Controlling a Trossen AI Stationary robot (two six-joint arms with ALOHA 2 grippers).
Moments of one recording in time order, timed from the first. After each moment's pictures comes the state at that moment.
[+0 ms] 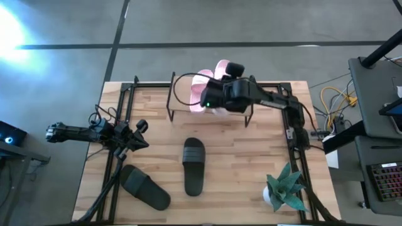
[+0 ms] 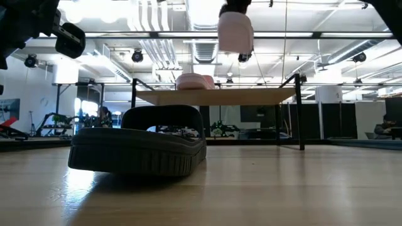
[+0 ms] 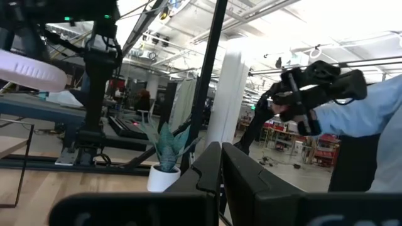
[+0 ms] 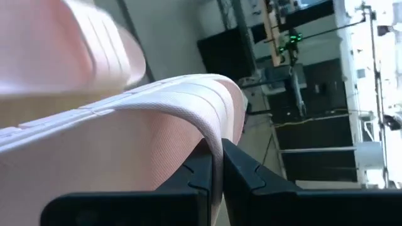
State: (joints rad) left arm -0.08 0.14 0.00 0.44 0.29 -0.33; right arm -0.08 2.02 2.35 -1.57 1.07 0.00
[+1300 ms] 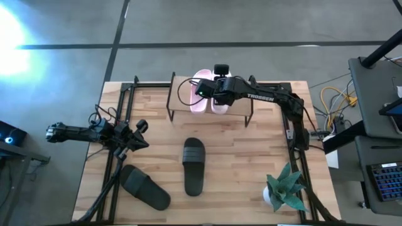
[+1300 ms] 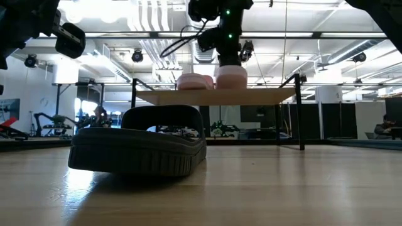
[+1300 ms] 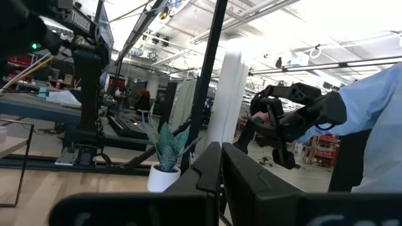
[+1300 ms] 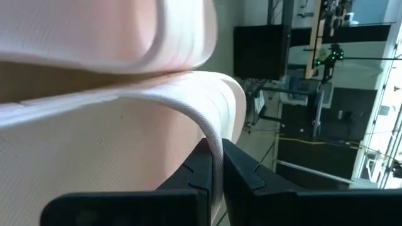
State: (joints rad) left arm -0.08 0.14 0.00 0.44 0.29 -0.33; right arm -0.26 2.02 1.97 -1.12 0.91 -0.42
